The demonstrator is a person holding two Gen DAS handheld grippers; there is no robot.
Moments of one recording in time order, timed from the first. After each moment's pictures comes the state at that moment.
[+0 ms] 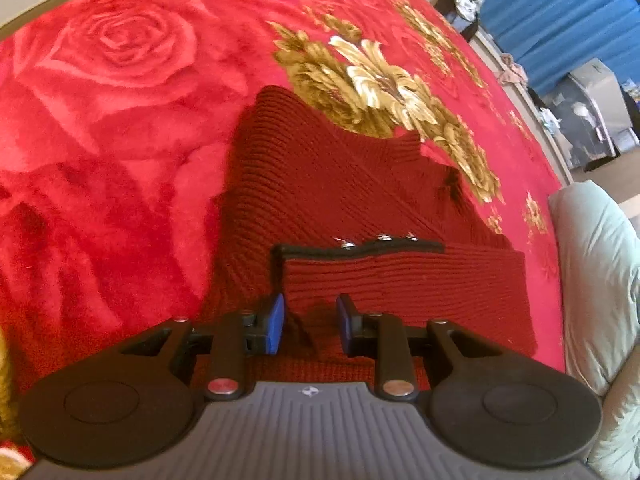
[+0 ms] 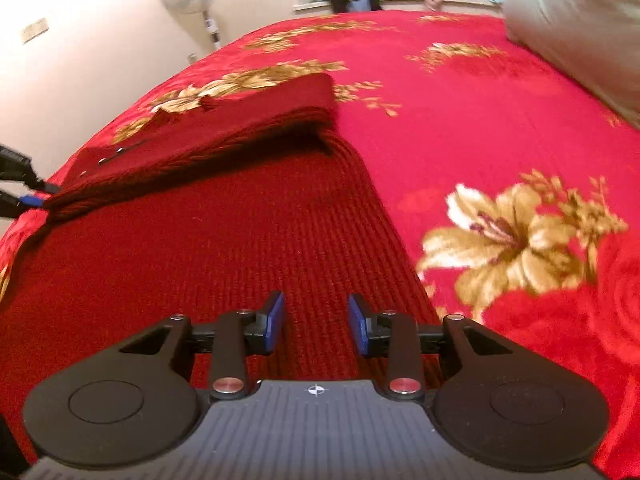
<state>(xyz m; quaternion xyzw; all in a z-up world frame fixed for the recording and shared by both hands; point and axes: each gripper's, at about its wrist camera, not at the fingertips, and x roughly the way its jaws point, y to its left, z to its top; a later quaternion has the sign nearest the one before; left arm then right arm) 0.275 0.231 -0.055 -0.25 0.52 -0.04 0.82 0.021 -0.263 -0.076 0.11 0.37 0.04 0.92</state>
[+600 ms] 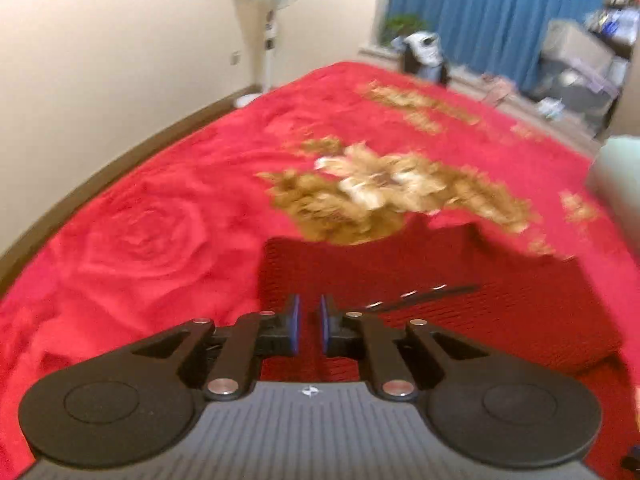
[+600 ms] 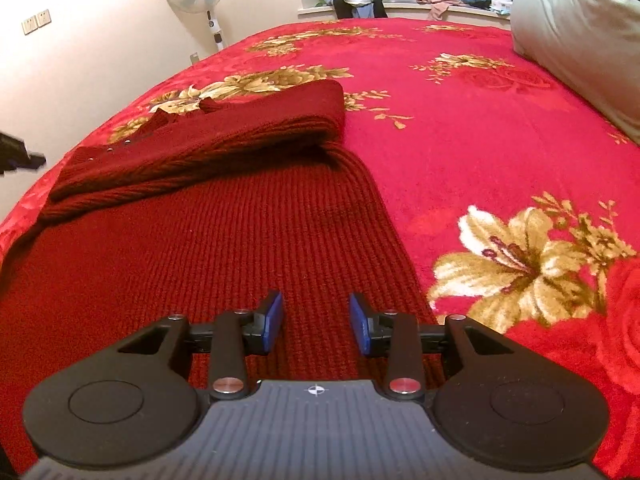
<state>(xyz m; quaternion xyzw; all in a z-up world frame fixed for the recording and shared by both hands) 0.264 0.201 -0.017 -0.05 0.36 0.00 0.93 0.038 -0.253 -0.075 0.08 0.38 0.05 0.92</state>
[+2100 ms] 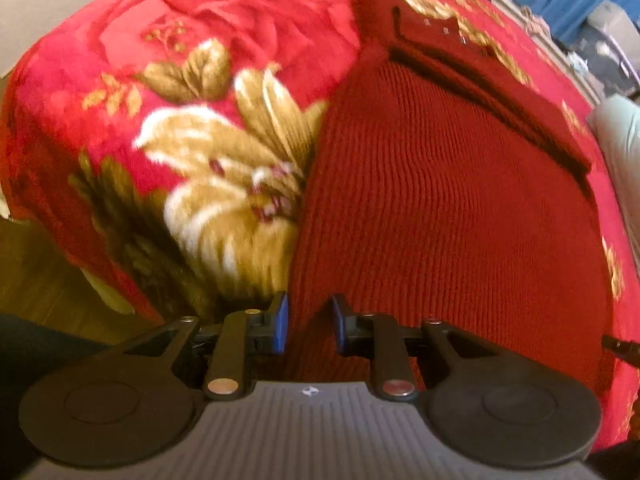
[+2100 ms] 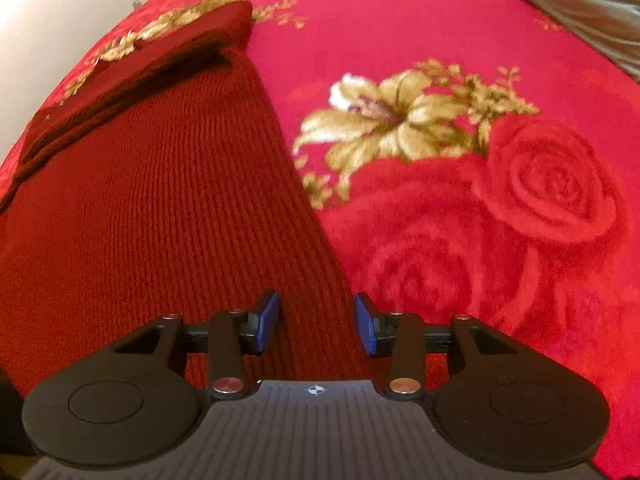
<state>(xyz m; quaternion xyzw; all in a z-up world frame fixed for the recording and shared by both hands) -0.001 0.243 -0.092 -0.15 0.54 0.01 0.83 -0.032 -0.317 -0.085 0.13 0.51 0.01 0.85</state>
